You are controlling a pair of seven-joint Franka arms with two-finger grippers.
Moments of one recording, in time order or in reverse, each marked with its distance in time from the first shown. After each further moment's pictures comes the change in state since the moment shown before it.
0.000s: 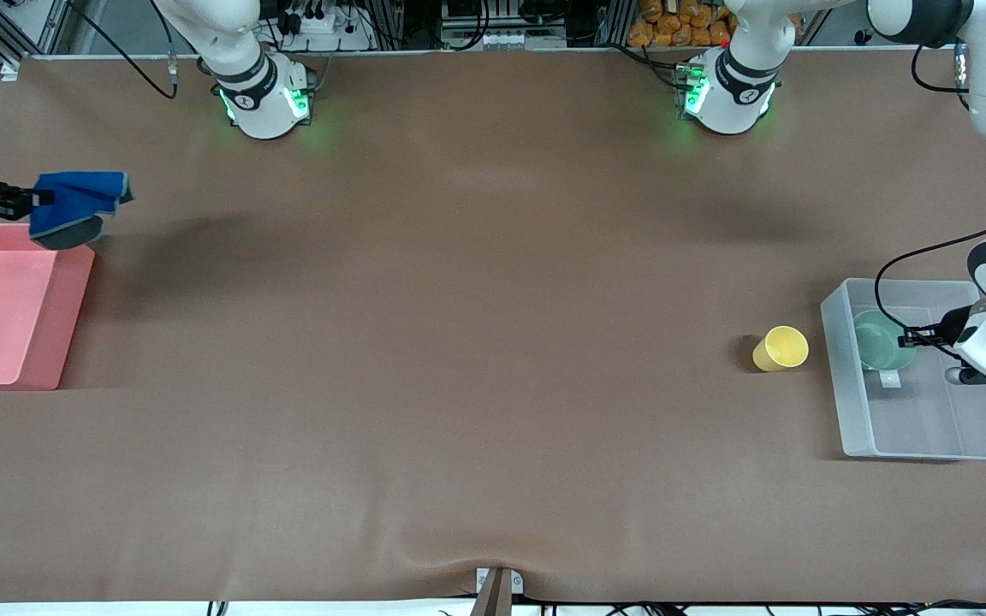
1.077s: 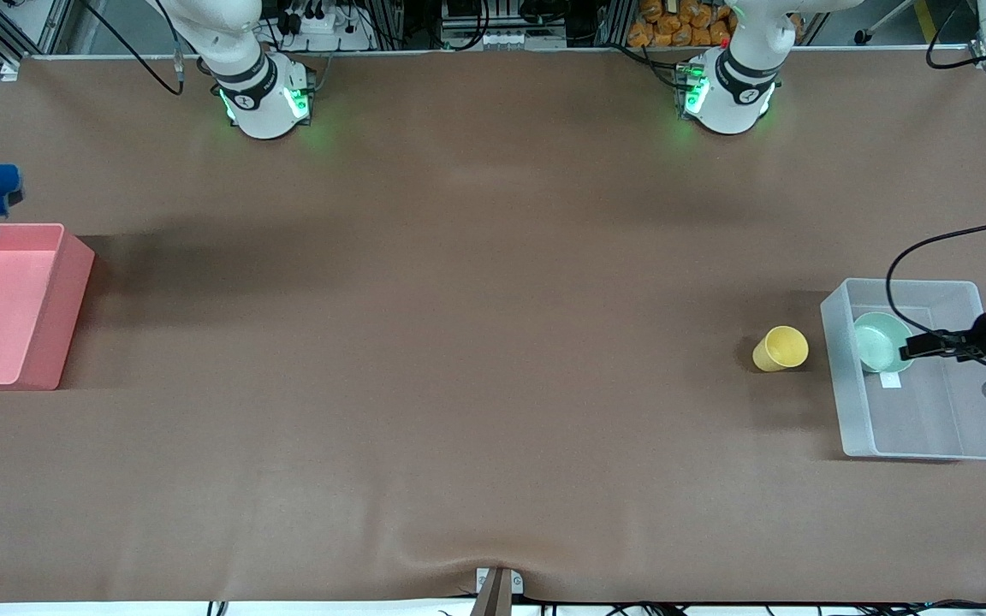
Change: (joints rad) left arm -0.142 -0.189 -0.011 0.121 0.033 -0.230 -0.187; right arm 0.066 -0.003 0.000 0.144 -0.394 0.122 -0.343
